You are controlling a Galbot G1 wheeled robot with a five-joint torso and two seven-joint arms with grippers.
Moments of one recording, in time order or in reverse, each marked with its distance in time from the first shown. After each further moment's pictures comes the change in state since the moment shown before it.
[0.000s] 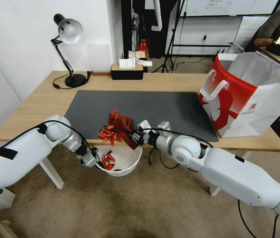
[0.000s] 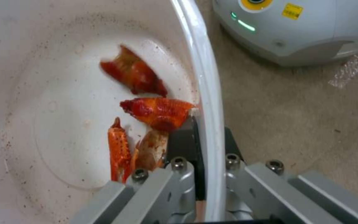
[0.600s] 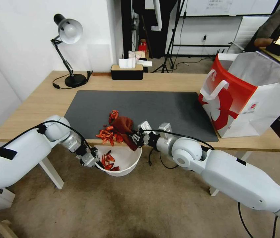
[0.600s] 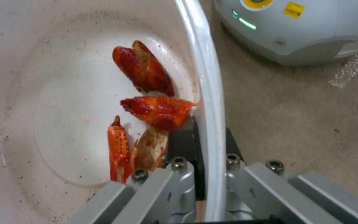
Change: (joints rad) left arm -0.003 -0.001 -0.003 0.018 -0.002 -0.002 -0.002; right arm -0.044 -0.019 0.032 0.037 0.001 -0.001 0.011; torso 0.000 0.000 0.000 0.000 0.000
